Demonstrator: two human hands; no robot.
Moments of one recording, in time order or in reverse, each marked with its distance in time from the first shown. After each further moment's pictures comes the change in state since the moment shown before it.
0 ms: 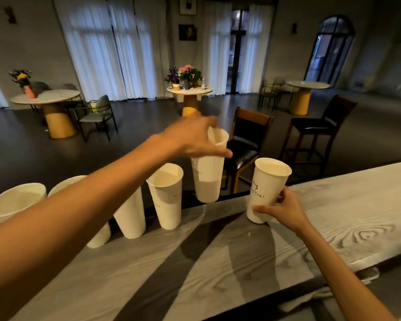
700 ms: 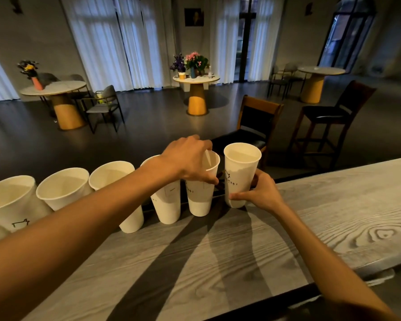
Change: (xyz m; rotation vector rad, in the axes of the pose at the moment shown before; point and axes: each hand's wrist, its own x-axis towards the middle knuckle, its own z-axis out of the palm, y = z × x) left_hand -0.004 -0.012 0.072 0.127 -0.098 -0.059; right_hand 0.038 -0.015 0.055 -0.159 -0.126 -0.088
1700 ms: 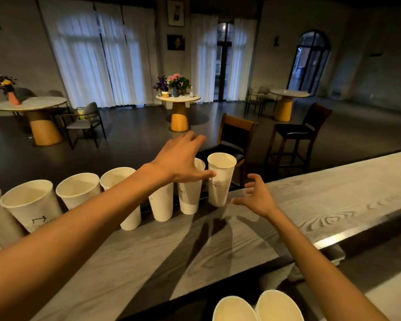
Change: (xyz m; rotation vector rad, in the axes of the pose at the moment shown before) left_hand -0.064 0.023 -0.047 -0.081 0.217 0.134; right_hand -0.073 -0.026 -0.039 -0.040 0.089 0.094
